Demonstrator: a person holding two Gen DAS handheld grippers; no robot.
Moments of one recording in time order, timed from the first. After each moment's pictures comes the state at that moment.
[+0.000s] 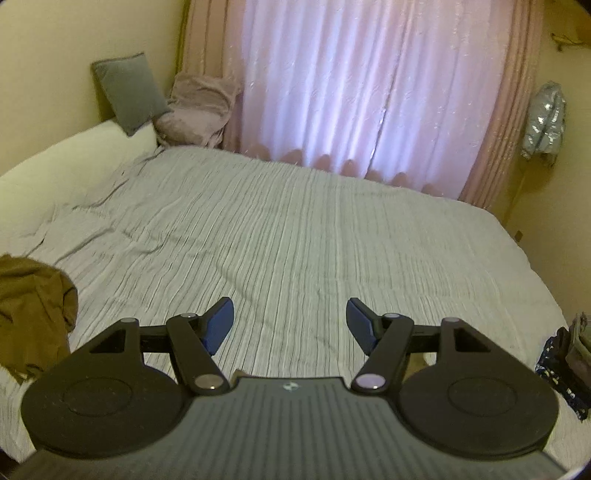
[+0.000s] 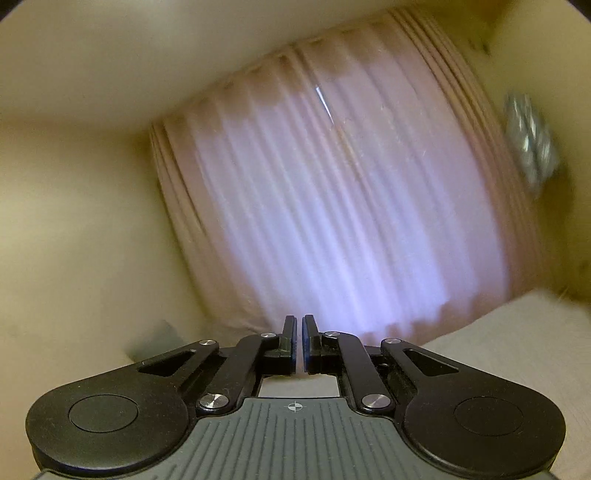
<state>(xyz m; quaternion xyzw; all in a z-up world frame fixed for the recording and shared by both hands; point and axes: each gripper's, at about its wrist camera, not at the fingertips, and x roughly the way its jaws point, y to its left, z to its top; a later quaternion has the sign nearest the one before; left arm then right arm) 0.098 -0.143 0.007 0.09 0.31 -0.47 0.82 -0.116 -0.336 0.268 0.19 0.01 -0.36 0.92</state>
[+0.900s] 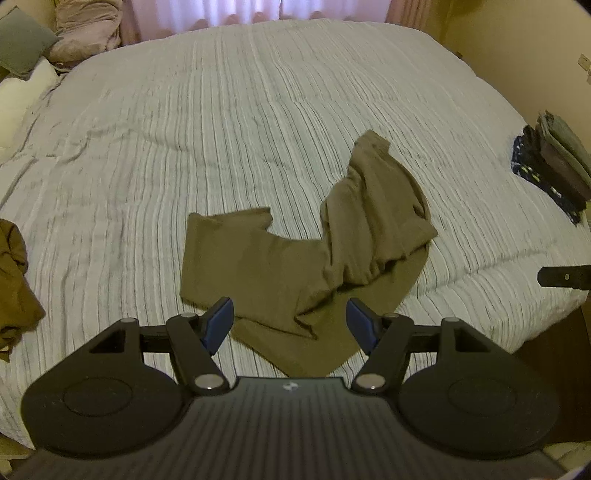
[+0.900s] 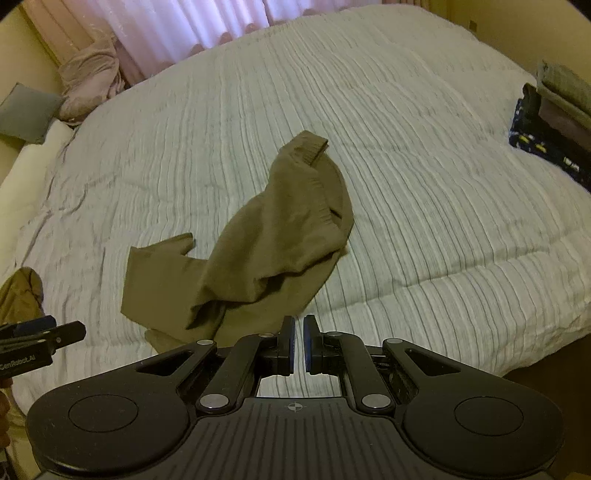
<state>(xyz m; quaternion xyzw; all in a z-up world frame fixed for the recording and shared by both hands) 0.049 -0.126 -0.121 0.31 0.41 -0.54 0.66 -0.212 -0.178 -0.084 0.37 0.39 -0.42 0.73</state>
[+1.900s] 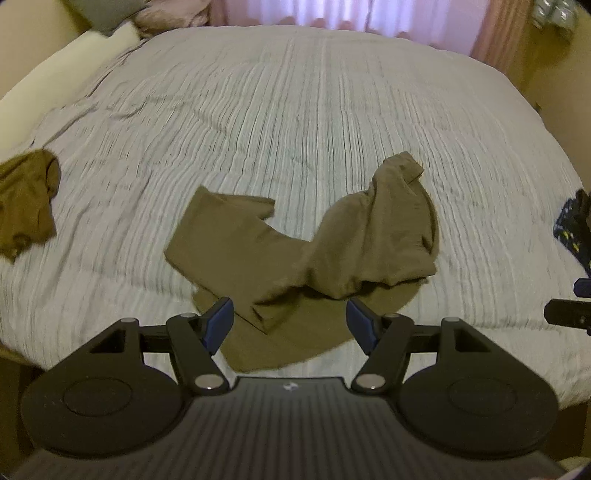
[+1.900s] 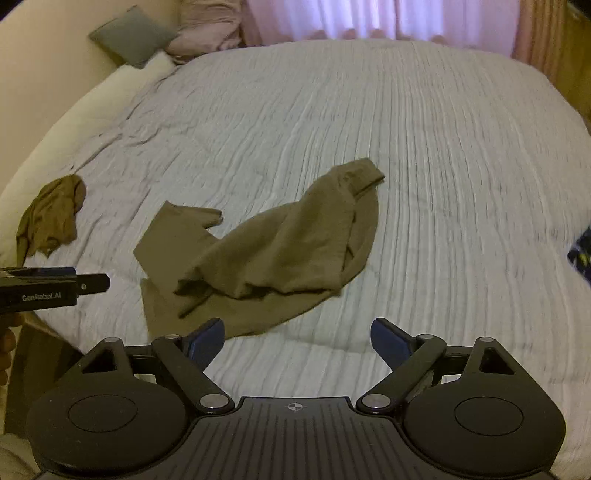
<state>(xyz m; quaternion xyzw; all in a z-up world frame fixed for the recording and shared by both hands) -0.066 -0.143 -0.119 0.24 0.45 -0.41 0.76 -0.247 -0.292 -0.091 0.25 0.45 -0.22 0.83</state>
